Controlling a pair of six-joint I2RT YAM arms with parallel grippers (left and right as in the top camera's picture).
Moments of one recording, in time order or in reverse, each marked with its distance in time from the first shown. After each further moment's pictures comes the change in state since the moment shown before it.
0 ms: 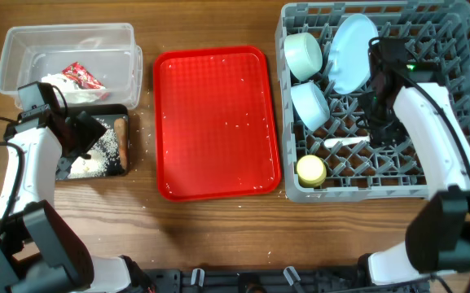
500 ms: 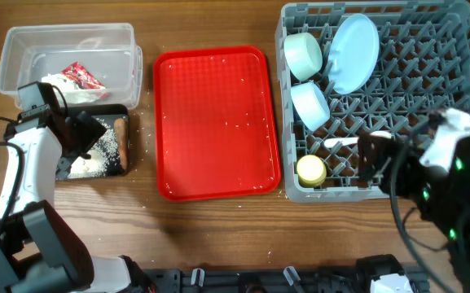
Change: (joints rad) left arm 0.000 0.000 0.000 0.000 0.000 0.000; right arm 0.127 -0.844 0.000 -0.075 -0.294 -0.943
